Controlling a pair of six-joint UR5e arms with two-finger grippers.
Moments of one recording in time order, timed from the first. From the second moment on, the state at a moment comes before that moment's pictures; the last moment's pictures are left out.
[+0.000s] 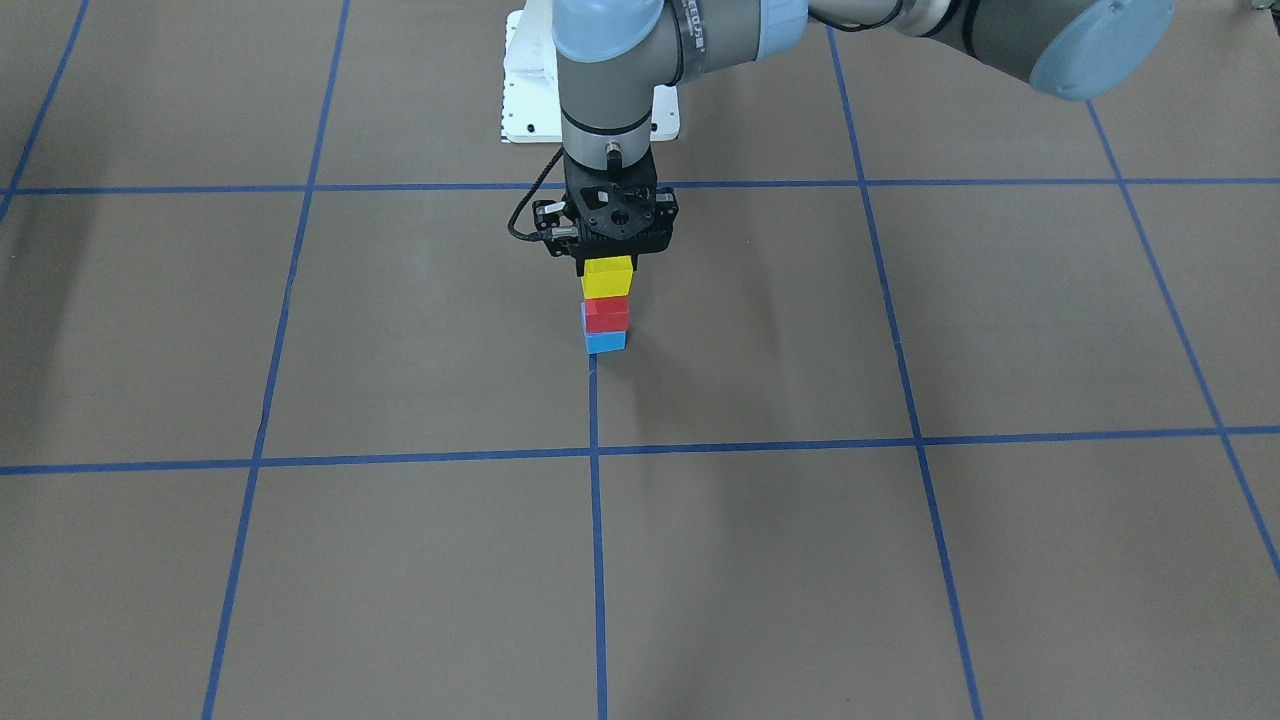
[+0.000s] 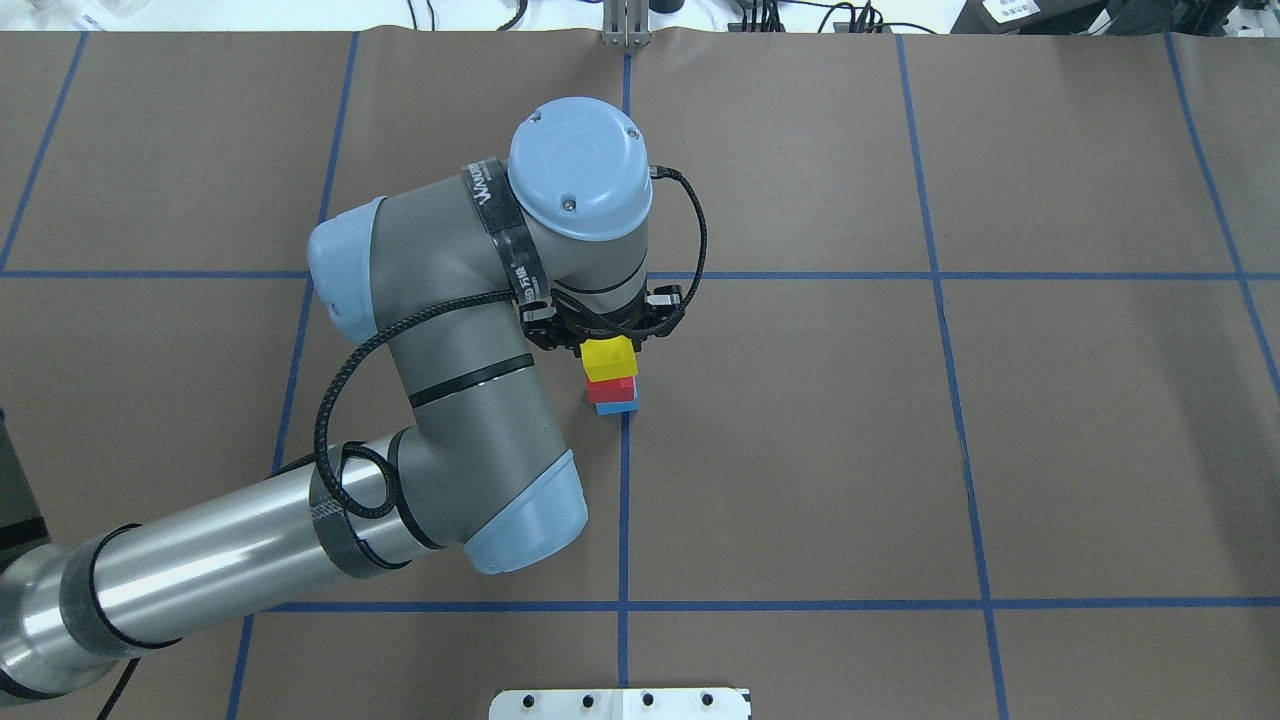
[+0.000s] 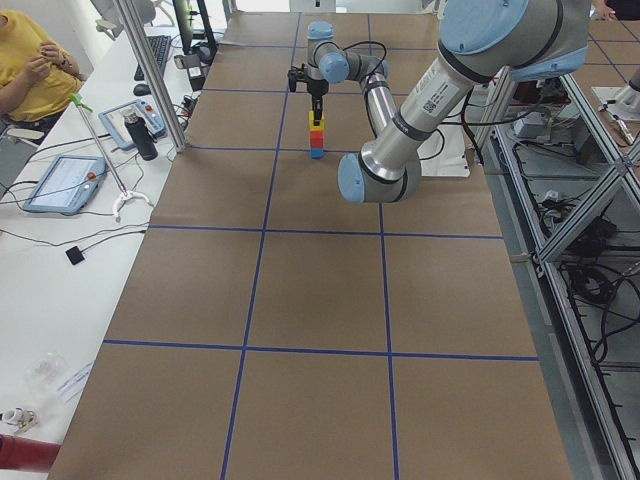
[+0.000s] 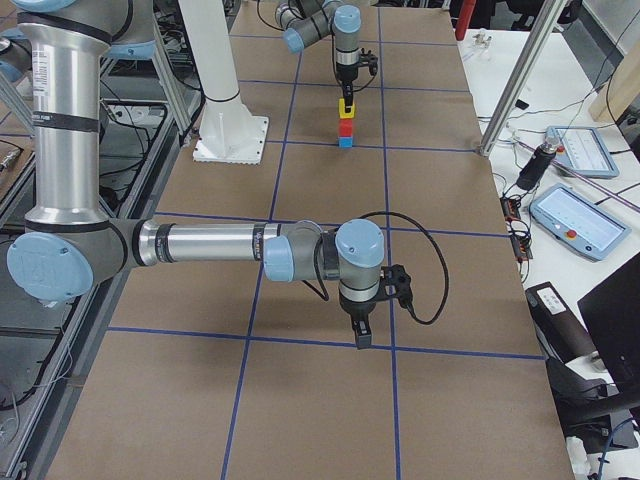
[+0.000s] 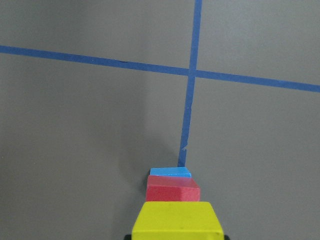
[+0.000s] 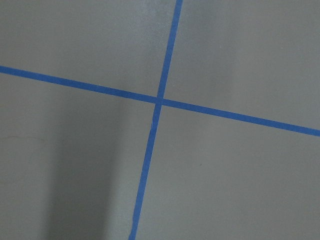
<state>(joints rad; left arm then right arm) -0.53 -2.50 -1.64 -1.34 -1.87 -1.30 1.57 -1.65 1.70 -1.53 2.27 -0.12</state>
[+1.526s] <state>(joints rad) -0.50 -2.51 -1.60 -1.34 -1.84 -1.28 1.57 -1.65 1.70 -1.53 2.28 -0.12</state>
